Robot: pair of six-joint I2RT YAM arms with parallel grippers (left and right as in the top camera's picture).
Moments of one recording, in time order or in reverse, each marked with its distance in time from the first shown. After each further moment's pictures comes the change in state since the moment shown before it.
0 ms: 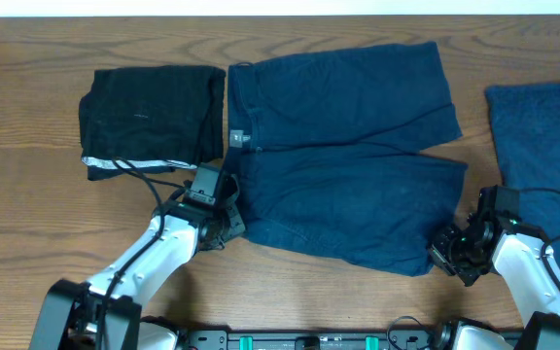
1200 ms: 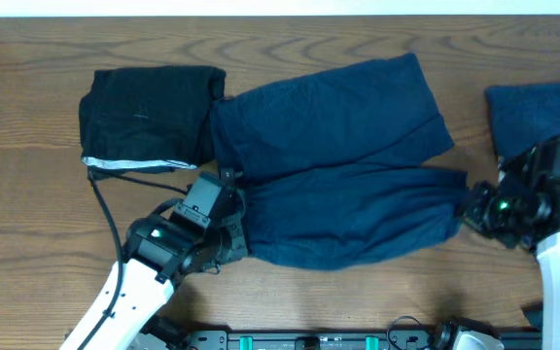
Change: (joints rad) left arm -0.182 -0.377 0.289 -0.589 0.035 0.007; right arm 0.000 -0.161 0.584 -0.469 -0.090 -0.238
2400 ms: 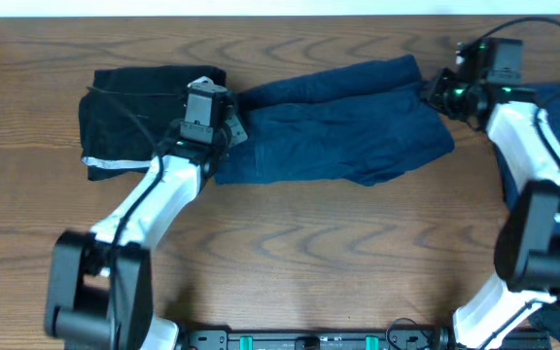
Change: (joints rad) left arm 0.257 0.608 0.122 0.887 -0.216 0.084; right arm 0.160 0.777 0.288 0.843 -0.072 0.074
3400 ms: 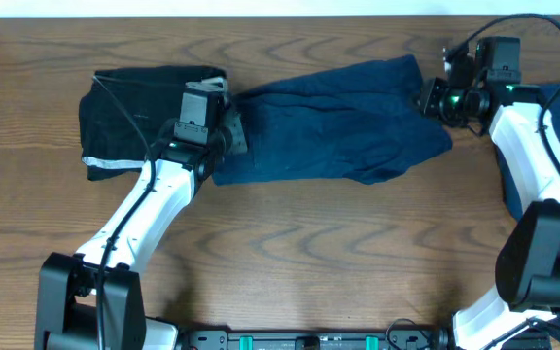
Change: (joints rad) left arm 0.000 -0.085 0.015 -0.185 0.140 0.246; right arm 0.023 -0.105 0.018 -0.289 -0.050 -0.156
